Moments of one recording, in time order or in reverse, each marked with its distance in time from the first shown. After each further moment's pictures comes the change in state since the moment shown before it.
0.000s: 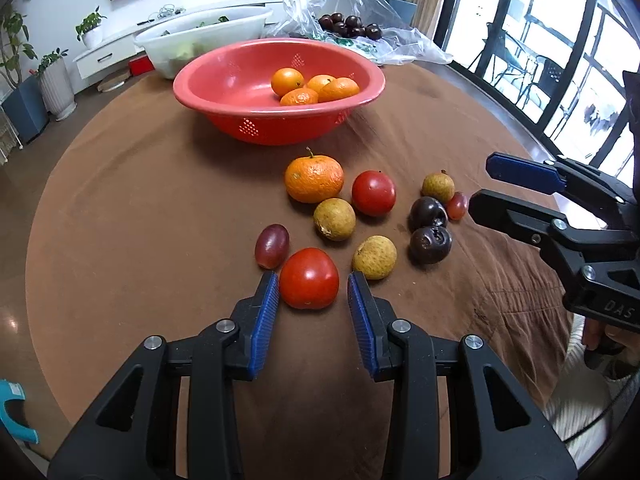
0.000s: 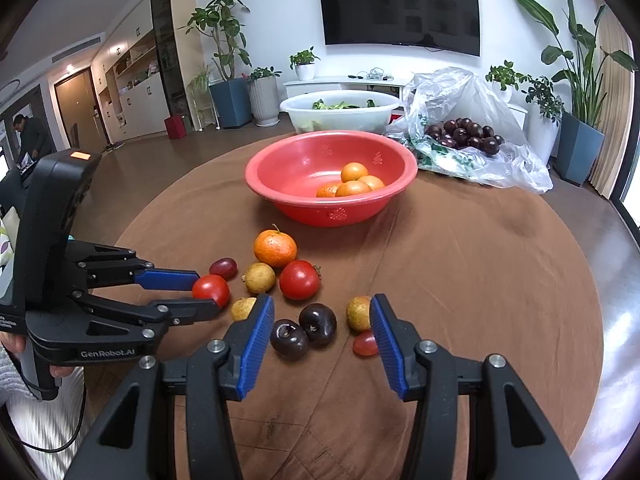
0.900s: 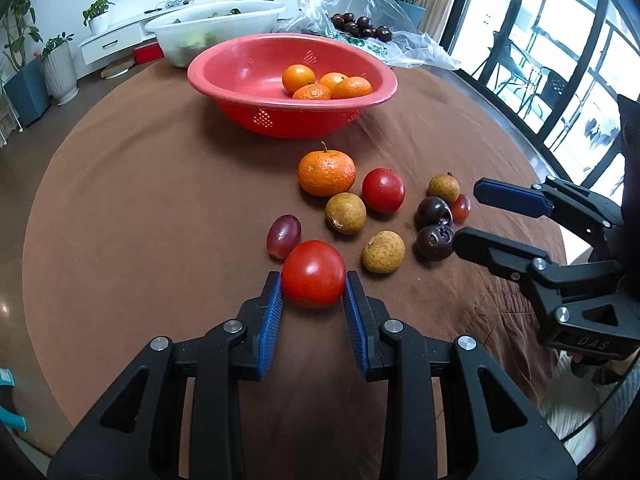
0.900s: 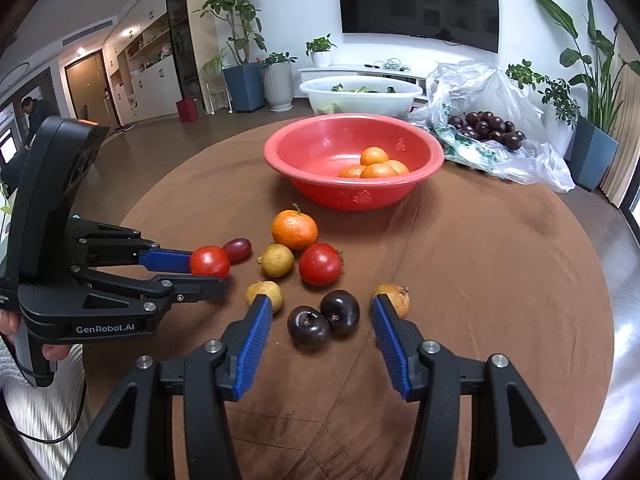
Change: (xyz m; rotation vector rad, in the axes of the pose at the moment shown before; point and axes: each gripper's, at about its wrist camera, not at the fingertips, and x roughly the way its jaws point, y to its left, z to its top) left arm -0.002 0.014 0.002 -0.054 0.012 -0.031; right arm 0.015 0.011 -0.004 -0.049 0.053 0.038
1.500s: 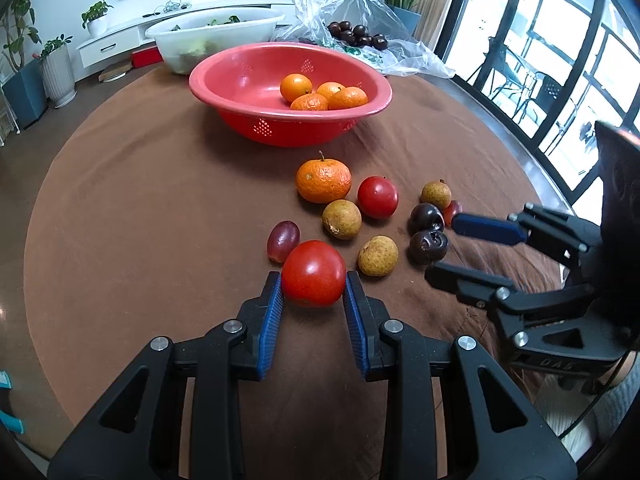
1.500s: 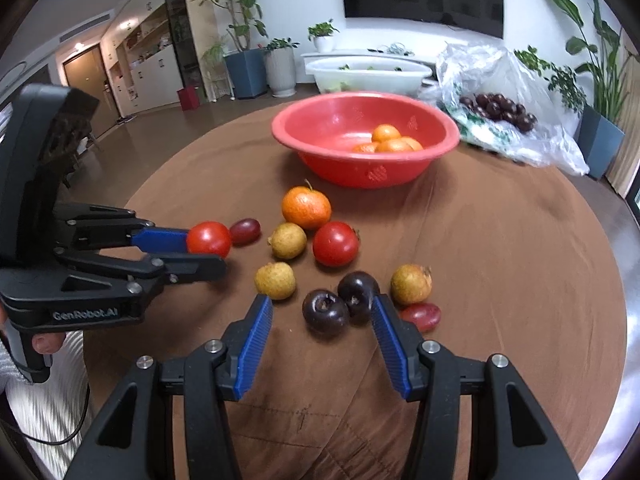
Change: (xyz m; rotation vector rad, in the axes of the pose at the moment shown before) left arm -0.008 0.001 -0.001 0.000 -0.028 -0.015; right arm 0.015 0.005 -0.008 0.036 0.062 0.009
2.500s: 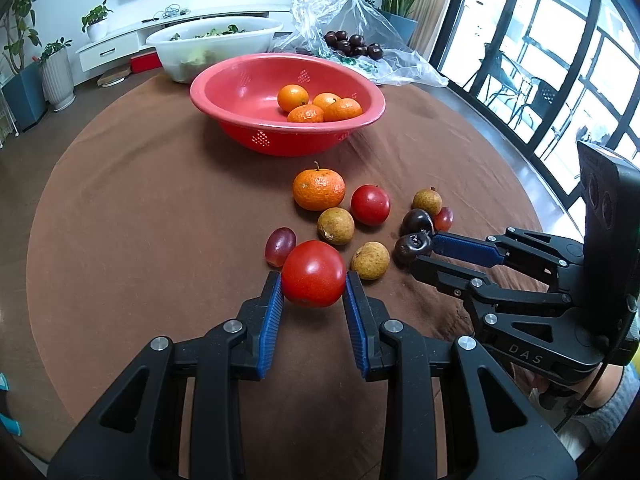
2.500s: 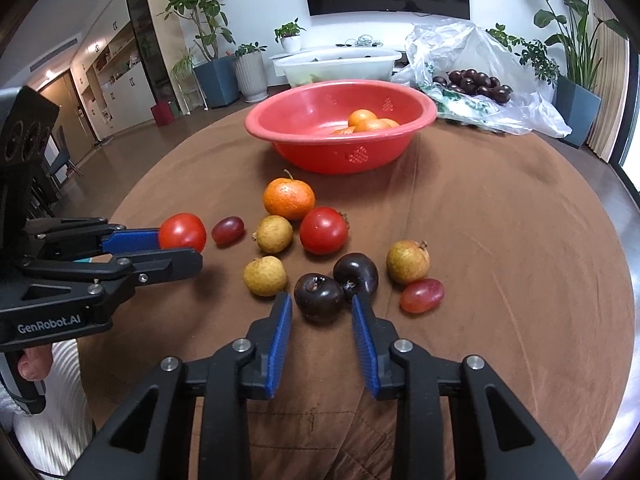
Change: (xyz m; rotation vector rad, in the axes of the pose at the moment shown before) left arm -0.012 -0.004 -0.001 -0.004 -0.024 -0.012; right arm 0.006 -0.003 -0.005 0.104 -0.013 -0.031
